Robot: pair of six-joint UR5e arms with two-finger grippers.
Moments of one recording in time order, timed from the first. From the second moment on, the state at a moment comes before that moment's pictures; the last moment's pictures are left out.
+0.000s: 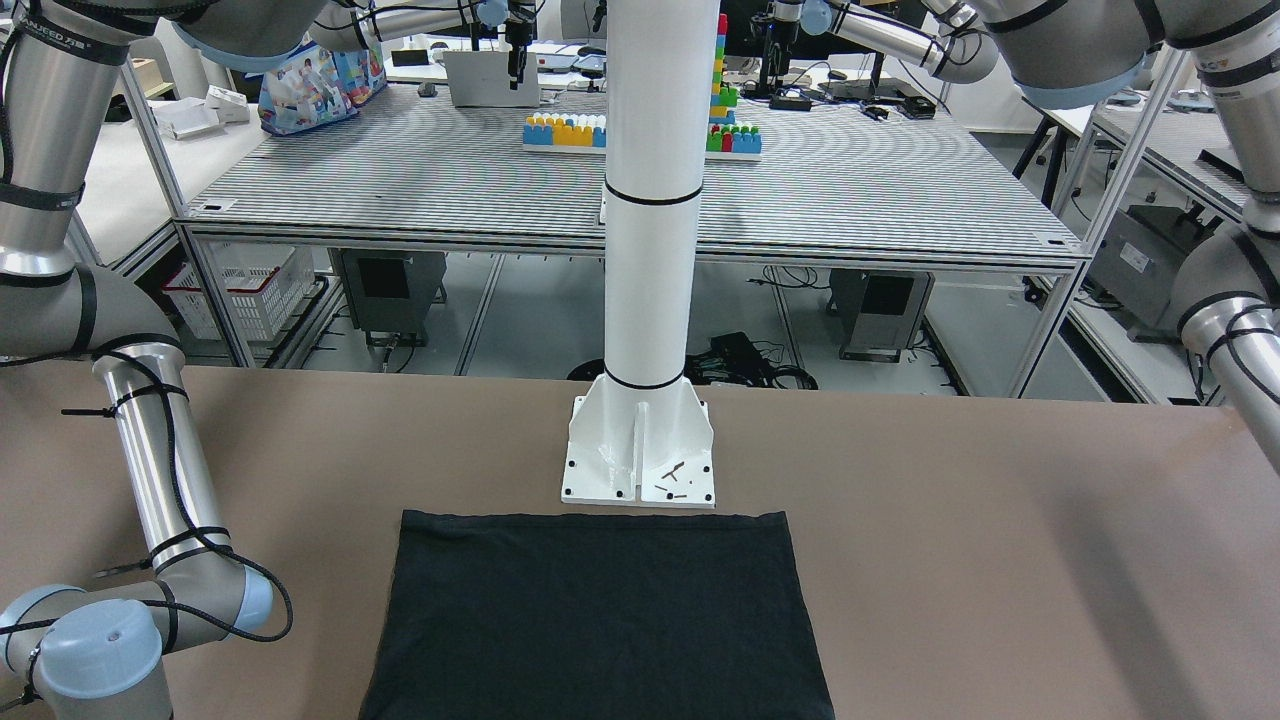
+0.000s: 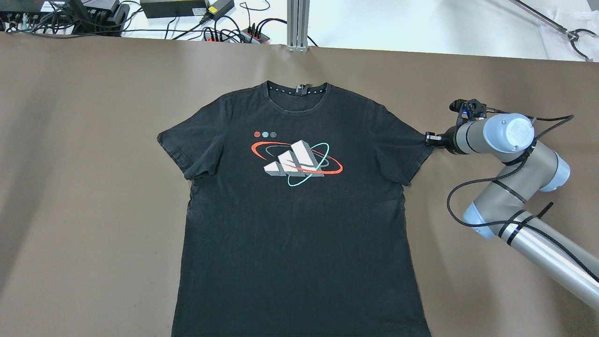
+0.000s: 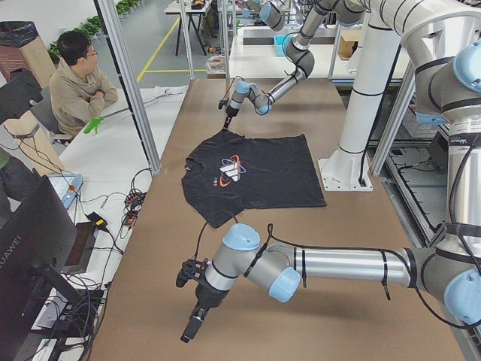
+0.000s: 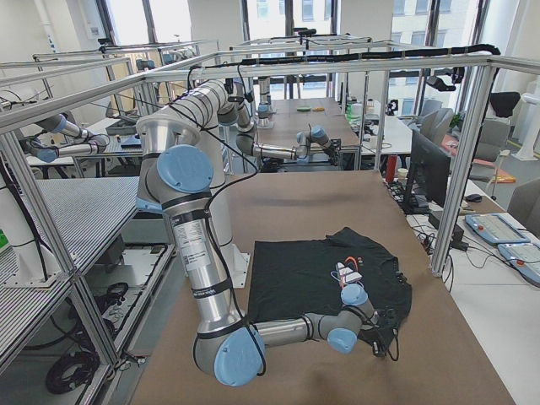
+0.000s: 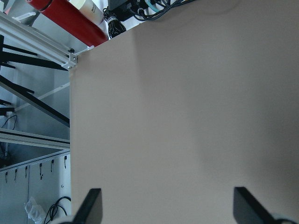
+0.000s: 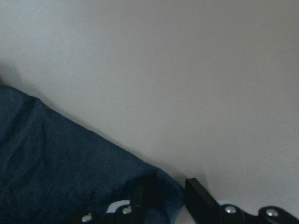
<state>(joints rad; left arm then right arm) -1.45 -1.64 -1.52 -2.13 -1.79 -0.18 0.91 -1.16 1.23 -0.73 1.82 1.13</state>
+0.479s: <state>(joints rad) -1.45 -1.64 -1.52 -2.13 -1.79 -0.18 0.91 -1.14 1.24 -0.73 1.85 1.12</state>
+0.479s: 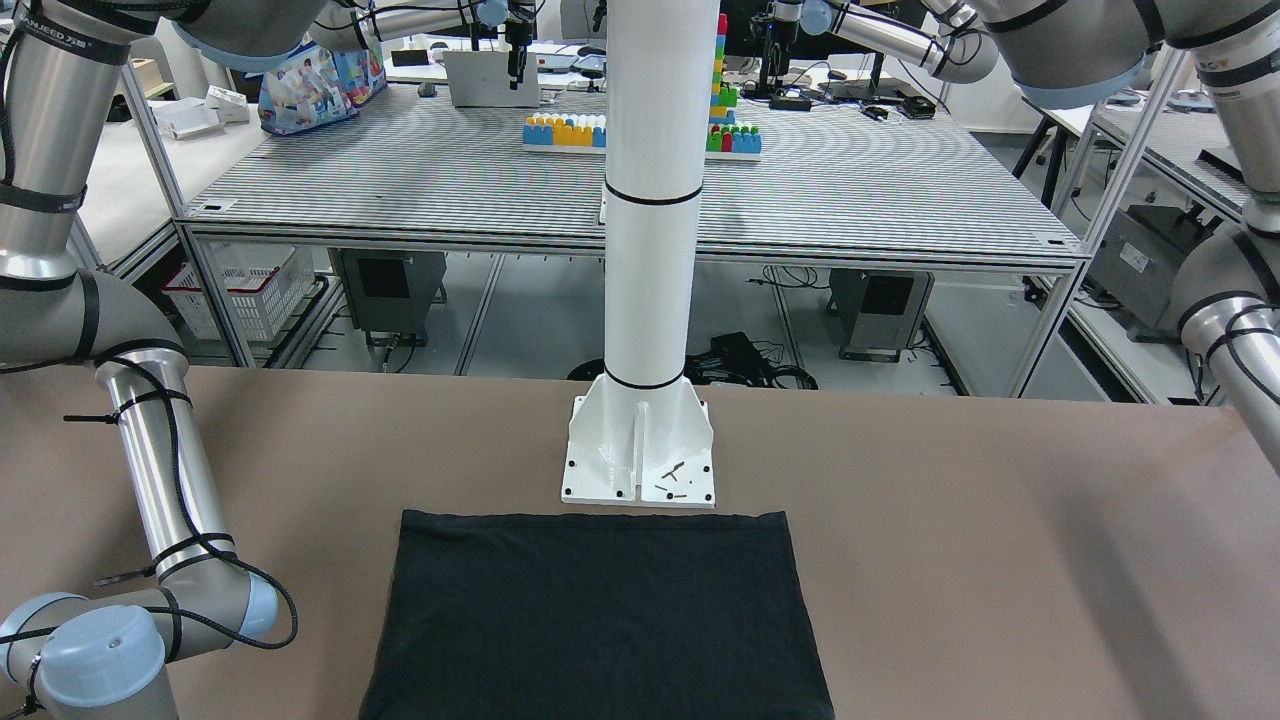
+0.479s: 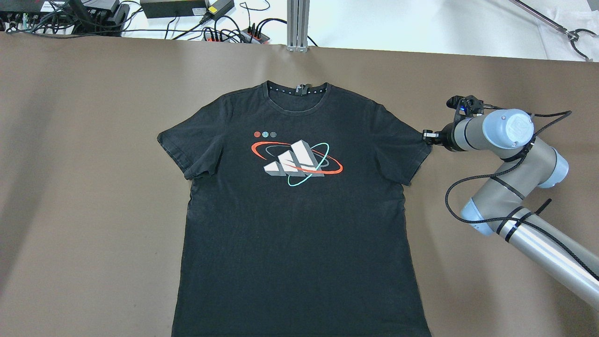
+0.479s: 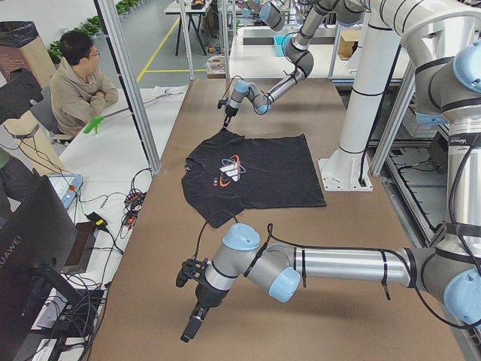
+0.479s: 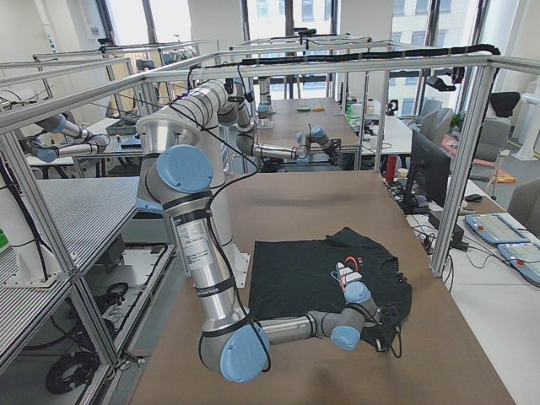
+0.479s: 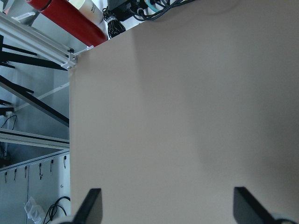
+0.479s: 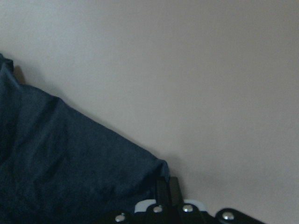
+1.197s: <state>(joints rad) -1.45 -1.64 -1.52 -2.12 -1.80 -0.18 0.90 -1.21 1.48 -0.78 1.92 1.14</state>
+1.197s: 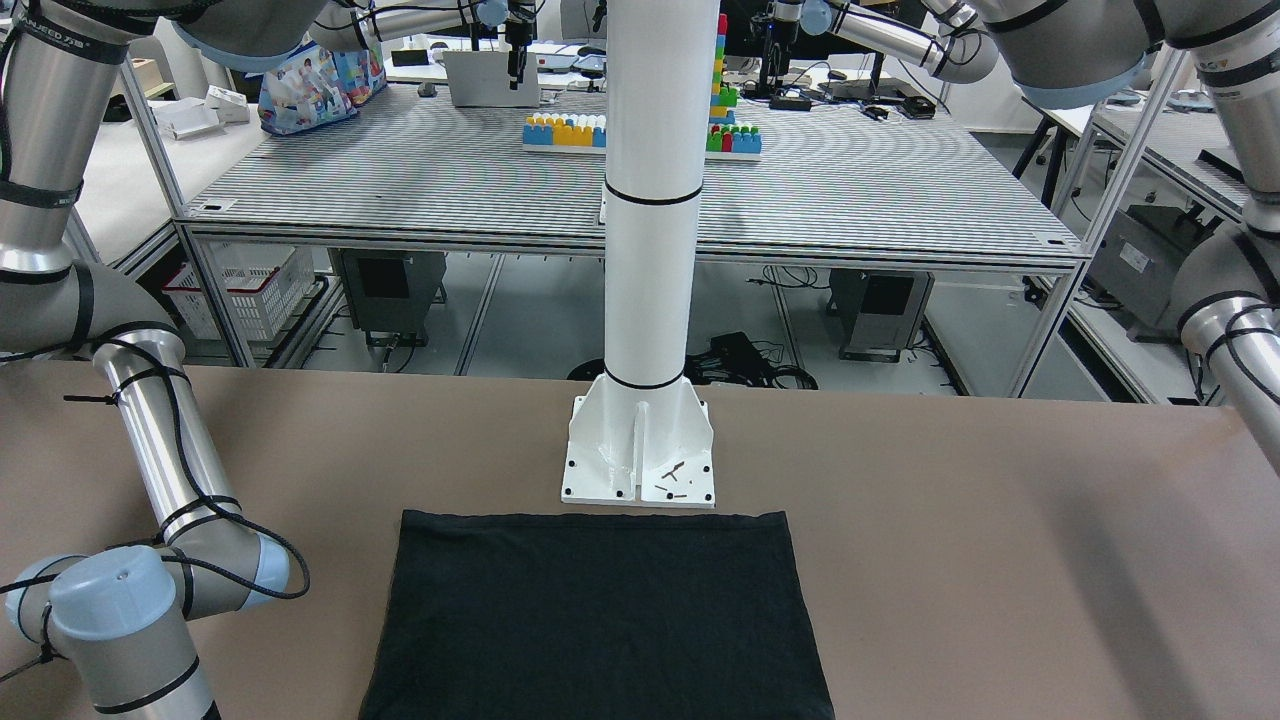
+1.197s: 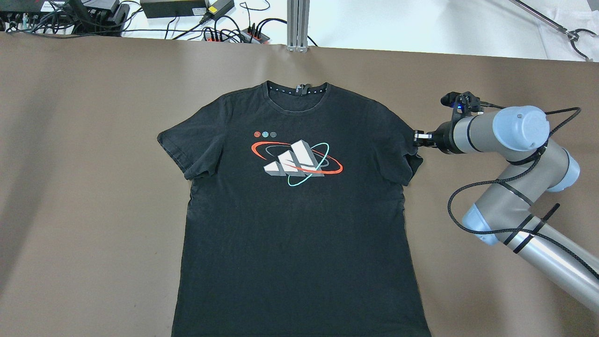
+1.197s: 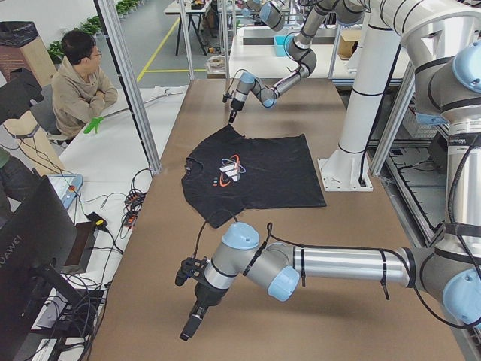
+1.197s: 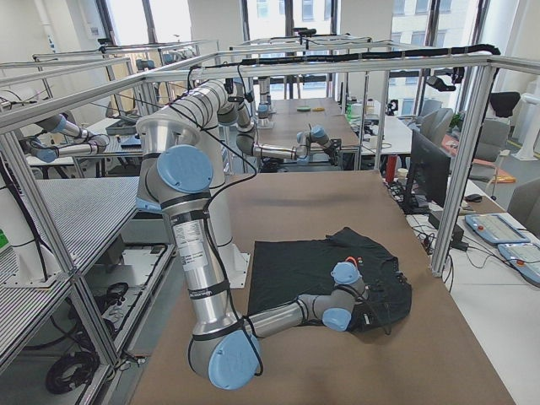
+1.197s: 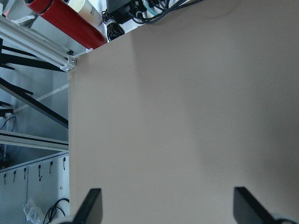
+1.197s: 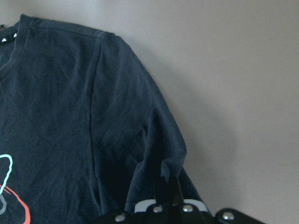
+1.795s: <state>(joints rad) -1.43 -1.66 -1.51 -2.12 -1.80 -0.19 0.76 -1.04 1.49 -0.99 1.81 1.21</state>
